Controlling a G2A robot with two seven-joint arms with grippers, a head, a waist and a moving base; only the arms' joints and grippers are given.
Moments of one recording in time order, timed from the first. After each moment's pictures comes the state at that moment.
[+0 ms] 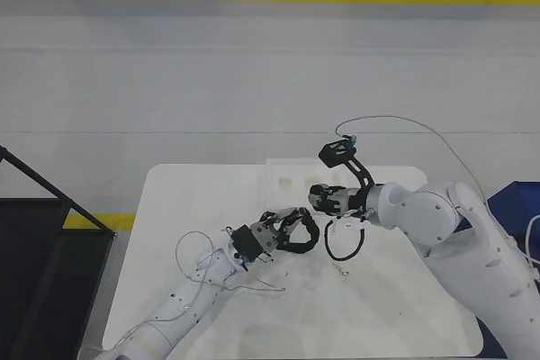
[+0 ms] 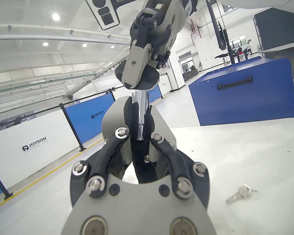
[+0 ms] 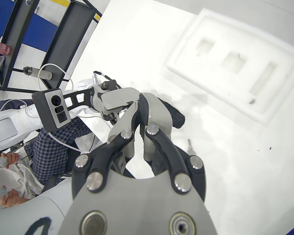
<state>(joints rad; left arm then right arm) 1.16 -1.26 -0.90 -1.13 1.64 -0.18 1.06 -0.89 -1.03 0.99 -1.87 -0.38 0.14 1.06</state>
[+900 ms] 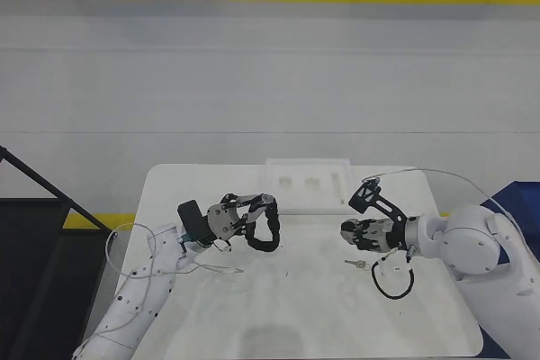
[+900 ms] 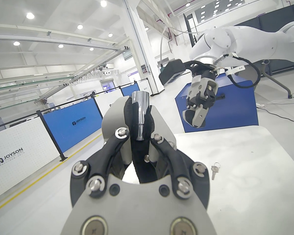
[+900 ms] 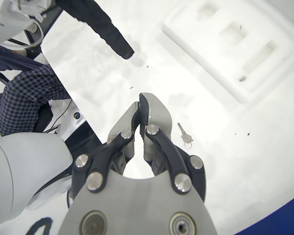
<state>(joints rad) 1.29 -1.13 -1.26 -1.48 1.71 -0.68 0.99 -1.19 -0.95 1.23 -1.88 -0.44 -0.32 1.22</state>
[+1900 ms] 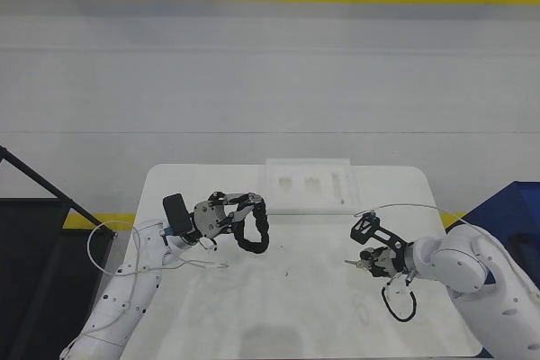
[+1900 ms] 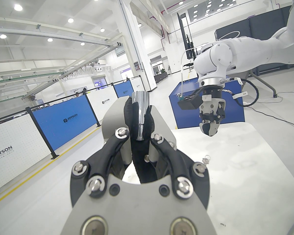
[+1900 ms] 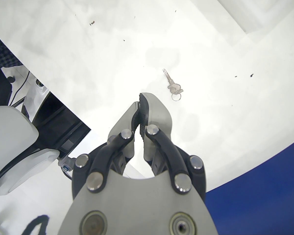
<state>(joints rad) 1.29 -1.10 -1.30 -1.48 1.69 -0.78 0.99 -1.28 -0.92 1.21 -1.89 -0.64 -0.32 1.33</state>
